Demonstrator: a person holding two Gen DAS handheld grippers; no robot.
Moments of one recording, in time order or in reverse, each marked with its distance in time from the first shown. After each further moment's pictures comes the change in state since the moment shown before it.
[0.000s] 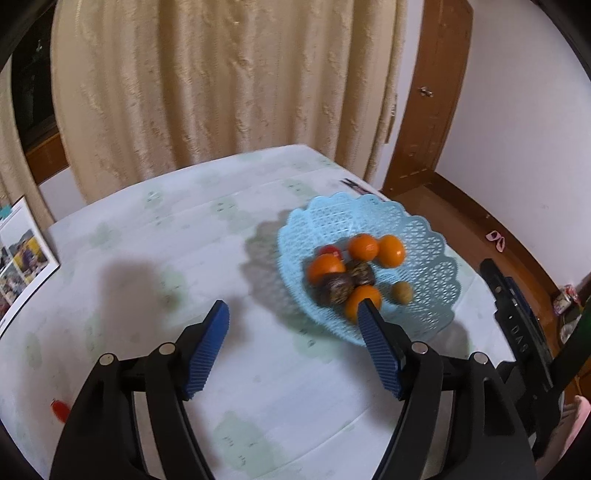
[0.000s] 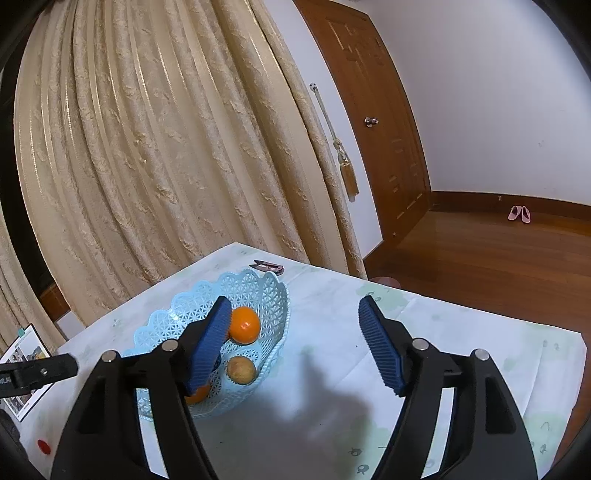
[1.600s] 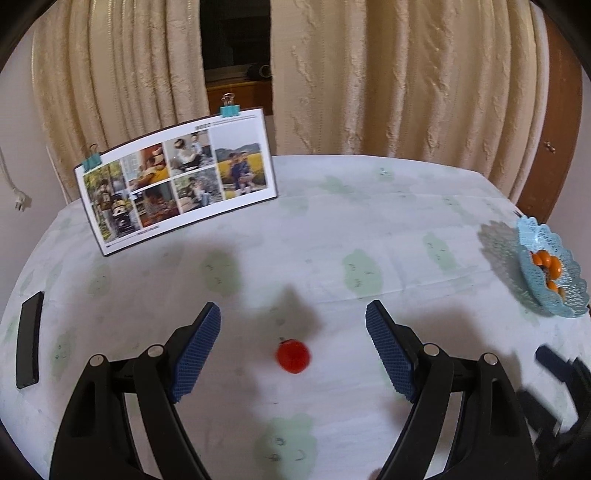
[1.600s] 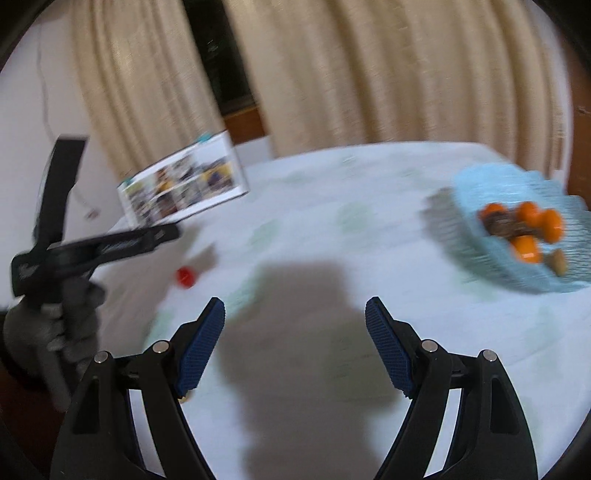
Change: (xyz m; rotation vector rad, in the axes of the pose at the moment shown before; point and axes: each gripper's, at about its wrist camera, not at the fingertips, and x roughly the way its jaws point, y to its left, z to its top) left arm -0.079 0.218 -0.106 -0.277 -0.060 0.414; right arm -0.059 0.214 -0.123 -0.464 0.501 0.658
